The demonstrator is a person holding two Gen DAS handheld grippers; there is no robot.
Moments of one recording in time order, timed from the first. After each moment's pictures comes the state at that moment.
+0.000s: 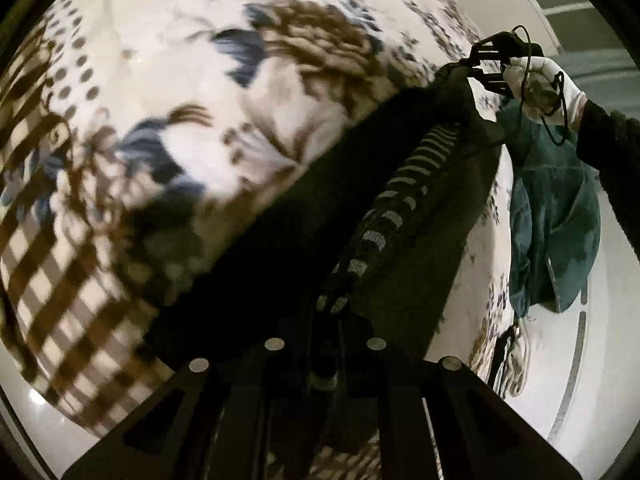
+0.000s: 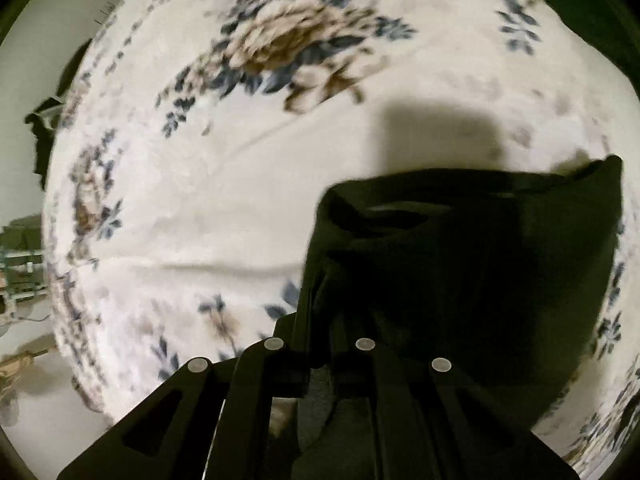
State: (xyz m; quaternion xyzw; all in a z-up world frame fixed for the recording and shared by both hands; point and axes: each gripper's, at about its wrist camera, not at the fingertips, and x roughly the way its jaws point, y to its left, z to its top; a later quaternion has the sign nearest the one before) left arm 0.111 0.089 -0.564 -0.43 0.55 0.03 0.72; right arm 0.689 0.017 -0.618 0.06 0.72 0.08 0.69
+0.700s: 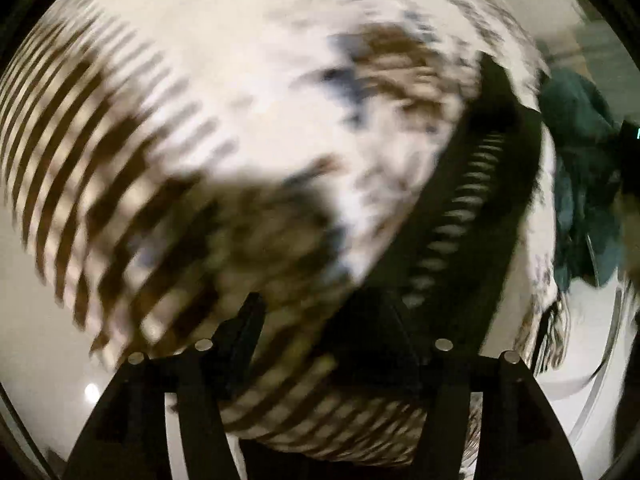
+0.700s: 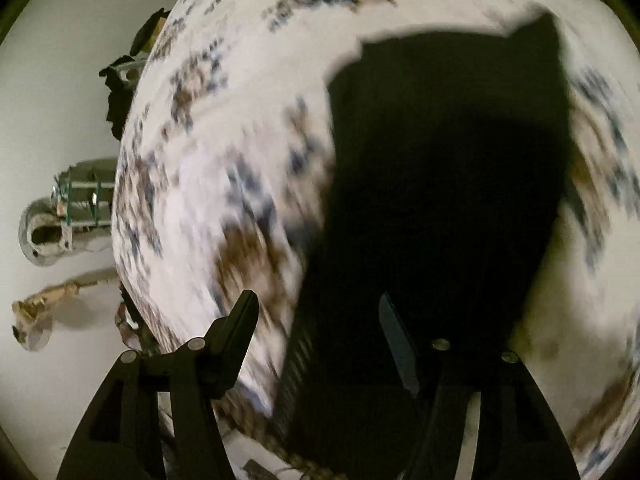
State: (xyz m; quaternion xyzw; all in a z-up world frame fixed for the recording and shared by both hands) left arm 0.111 0.155 -0.536 -0.34 0.62 0.04 0.71; right arm 0.460 -0.076 -0.525 0.10 0.72 0.20 0.66
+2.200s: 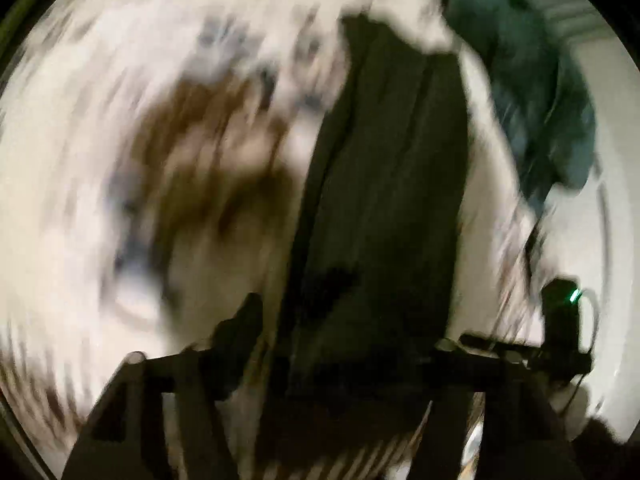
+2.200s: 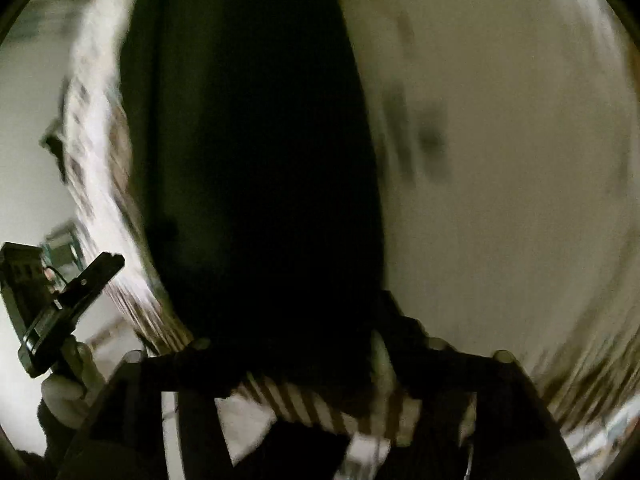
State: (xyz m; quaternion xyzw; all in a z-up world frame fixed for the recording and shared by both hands) left arm 0.293 0.120 -0.518 -0.23 0.63 -0.13 0.73; right arm 0.253 -0.212 -0.608 0.26 0.73 0.08 0.62
